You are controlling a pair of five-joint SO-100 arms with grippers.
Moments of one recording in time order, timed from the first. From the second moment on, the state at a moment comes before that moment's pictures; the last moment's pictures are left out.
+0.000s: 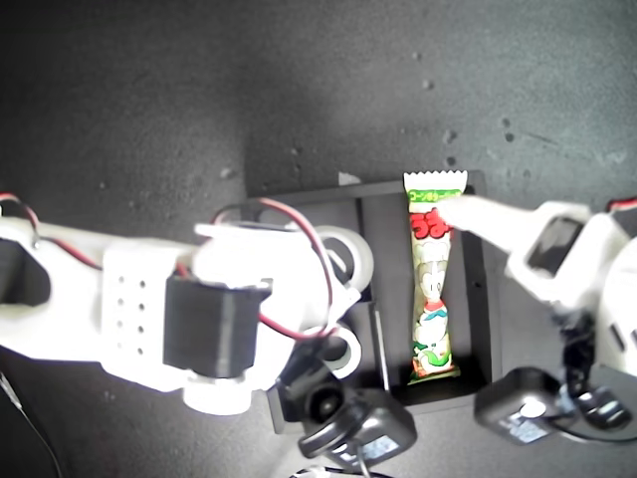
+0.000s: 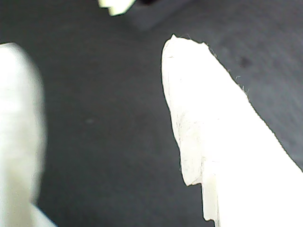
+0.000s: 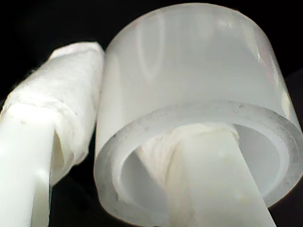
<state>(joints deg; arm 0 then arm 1) 7.0 41.8 8.2 104.1 -54.1 -1.8 70.8 27.8 101.4 50.4</state>
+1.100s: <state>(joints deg) 0.4 110.7 65.5 103.9 -65.3 2.8 152.6 83.3 95.9 78.9</state>
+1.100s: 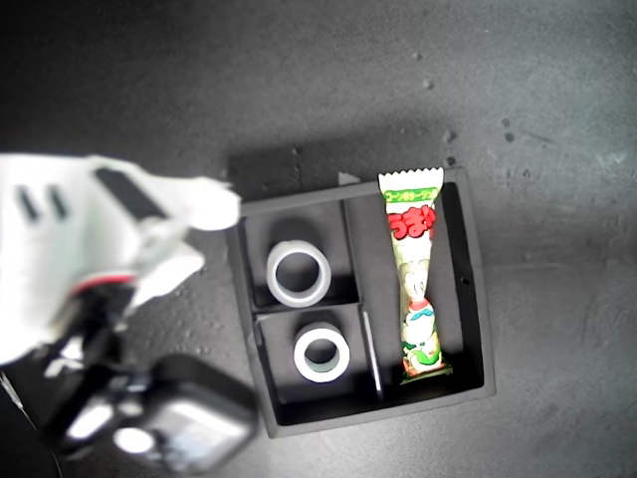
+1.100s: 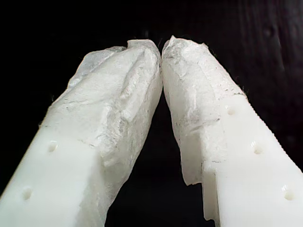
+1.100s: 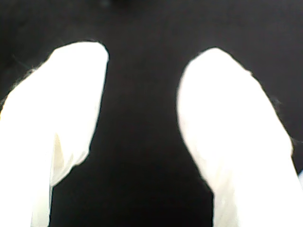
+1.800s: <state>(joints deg) 12.7 191.2 170.9 69.0 -79.6 0.1 191.7 177.5 63.1 74.1</state>
